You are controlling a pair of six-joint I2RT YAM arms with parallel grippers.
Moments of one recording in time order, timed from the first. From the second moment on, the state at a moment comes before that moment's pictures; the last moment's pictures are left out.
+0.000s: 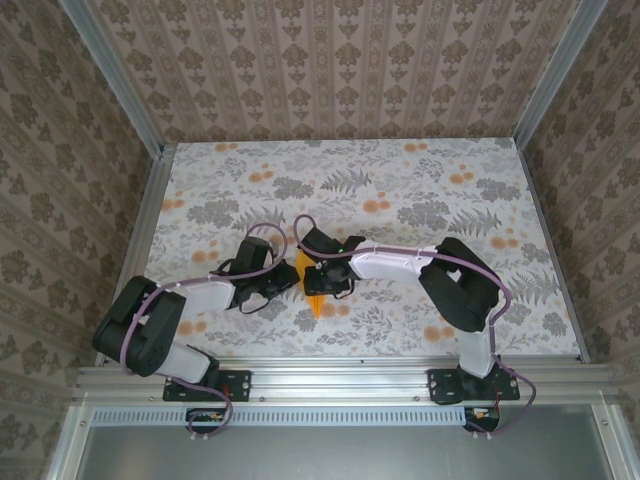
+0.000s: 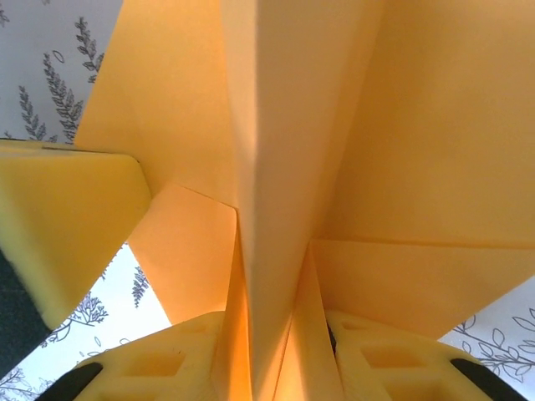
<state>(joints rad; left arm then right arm) -0.53 1.44 0.47 0.13 0.39 -0.92 0.88 1.94 1.27 -0.54 -0.10 0.76</state>
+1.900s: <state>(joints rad) -0.36 1.29 0.45 -0.03 0.41 -0.88 0.90 2.07 1.53 -0.93 0.21 0.70</state>
